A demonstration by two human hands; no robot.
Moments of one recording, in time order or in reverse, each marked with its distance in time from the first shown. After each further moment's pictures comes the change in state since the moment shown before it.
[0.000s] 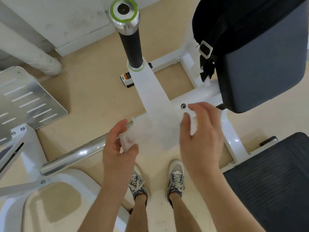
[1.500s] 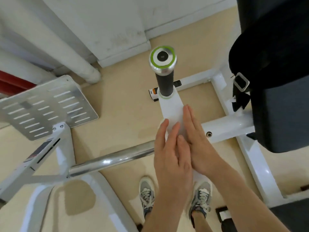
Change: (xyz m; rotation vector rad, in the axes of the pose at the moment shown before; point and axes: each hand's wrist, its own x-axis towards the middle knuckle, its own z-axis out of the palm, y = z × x) left_hand 0.013 0.033 0.087 0.369 0.168 0.329; right_hand 0.070 -0.010 0.044 0.342 -0.871 -0.158
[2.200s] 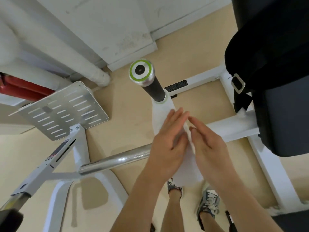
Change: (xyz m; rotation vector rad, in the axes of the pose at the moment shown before) left_hand 0.043 0.020 0.001 0.086 -0.418 0.144; right_hand -0.023 -0.004 -0.035 0.387 0.238 0.236
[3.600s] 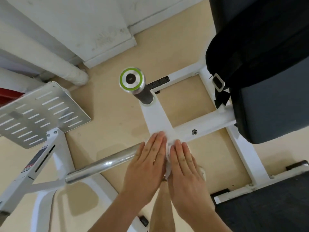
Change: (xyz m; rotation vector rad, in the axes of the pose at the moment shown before) left_hand -0.050 -0.062 -0.015 0.970 -0.173 0.344; right_hand -0.056 0.067 0.047 -0.891 0.124 -0.386
